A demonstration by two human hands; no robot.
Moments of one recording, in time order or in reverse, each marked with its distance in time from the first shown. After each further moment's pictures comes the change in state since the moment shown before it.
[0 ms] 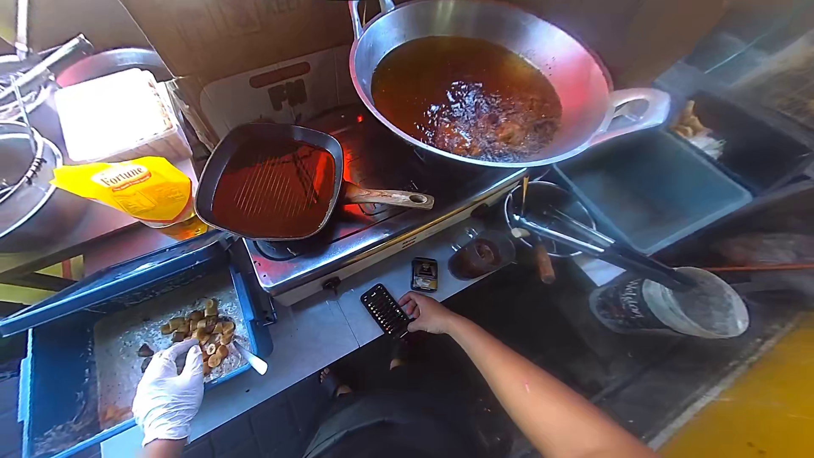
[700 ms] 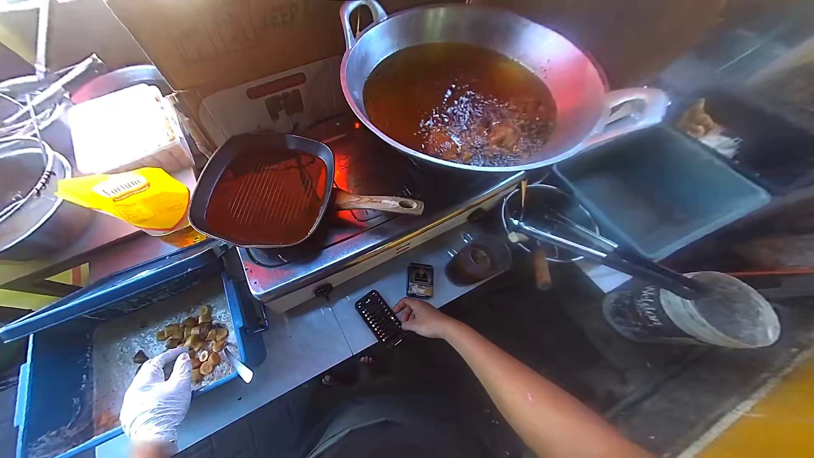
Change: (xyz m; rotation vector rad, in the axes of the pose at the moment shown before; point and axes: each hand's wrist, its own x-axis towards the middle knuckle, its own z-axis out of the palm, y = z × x) left_hand 0.004 0.003 0.002 0.040 0.012 -0.087; right_hand 0.013 0.013 -0.002 0.068 0.018 -0.030
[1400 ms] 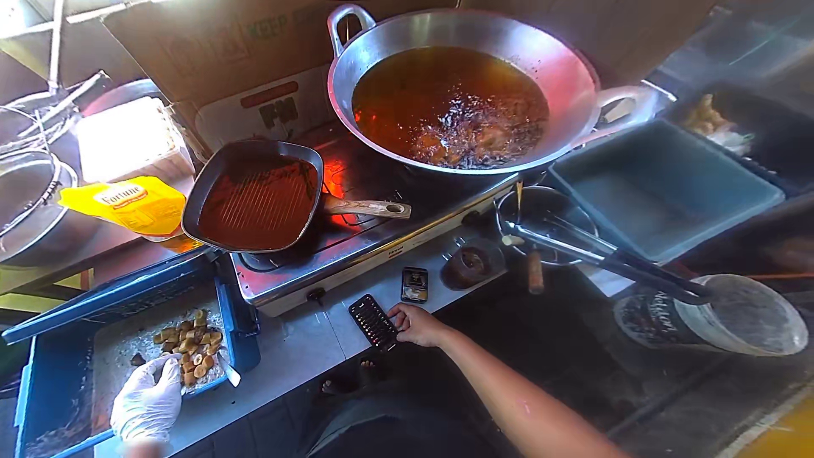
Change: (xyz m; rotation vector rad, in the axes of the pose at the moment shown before) left_hand -0.009 0.007 -0.001 0.005 0.051 -0.037; right_hand -0.005 0.008 -0.004 -0.033 -0.064 -0.039
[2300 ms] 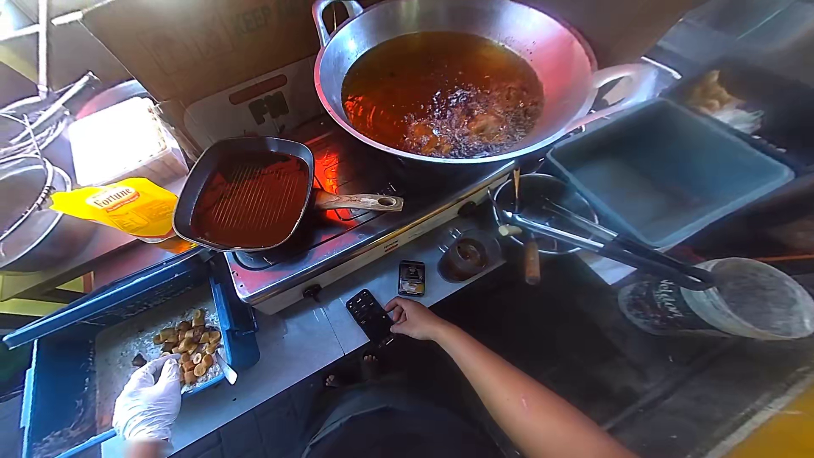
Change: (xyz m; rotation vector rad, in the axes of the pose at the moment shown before) left_hand 0.000 0.005 -0.001 0.063 -0.040 -0.053; right_hand -0.002 -0.002 0.006 0.029 0.065 -0.014
